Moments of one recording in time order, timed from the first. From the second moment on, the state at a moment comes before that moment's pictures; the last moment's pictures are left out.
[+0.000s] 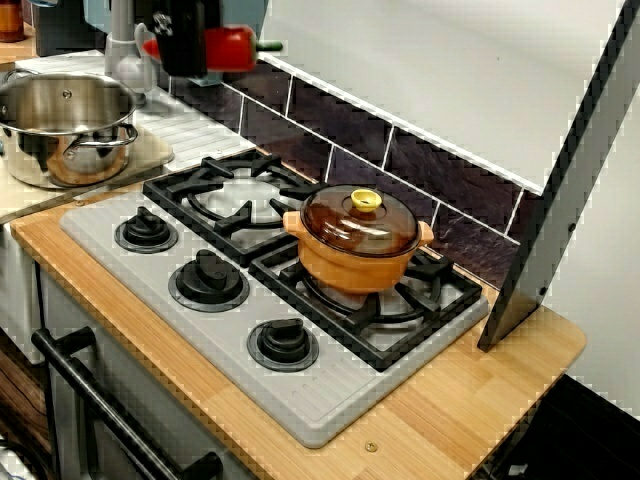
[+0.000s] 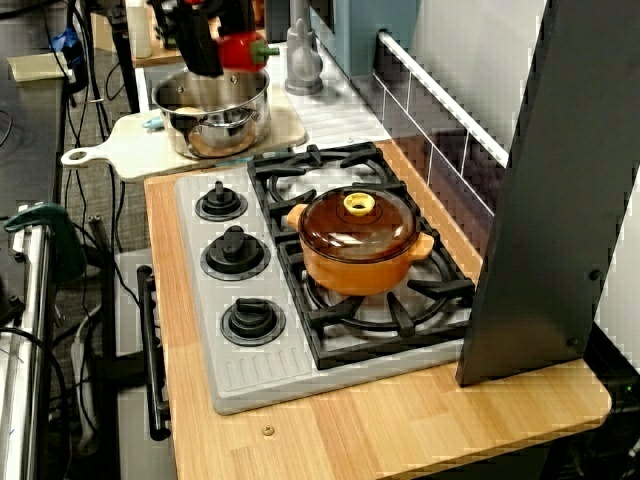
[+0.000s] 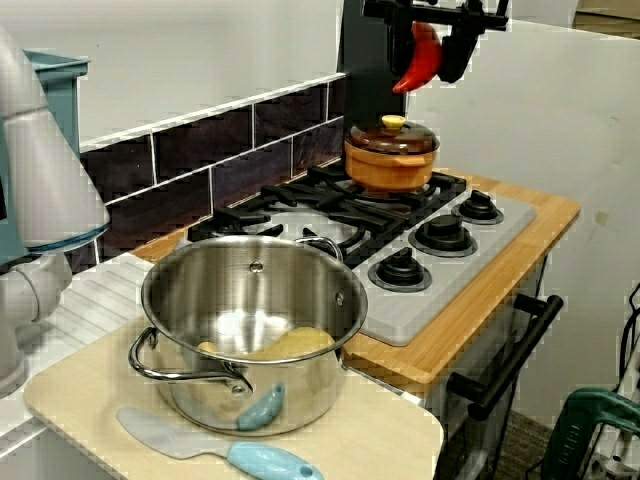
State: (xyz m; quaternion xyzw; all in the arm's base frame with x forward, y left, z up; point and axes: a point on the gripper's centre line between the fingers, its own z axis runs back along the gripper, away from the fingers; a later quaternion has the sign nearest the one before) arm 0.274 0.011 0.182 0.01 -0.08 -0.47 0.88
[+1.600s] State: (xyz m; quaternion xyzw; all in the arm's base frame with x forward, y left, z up) arm 0.339 0.031 0.098 0.04 -0.04 -0.43 0.90
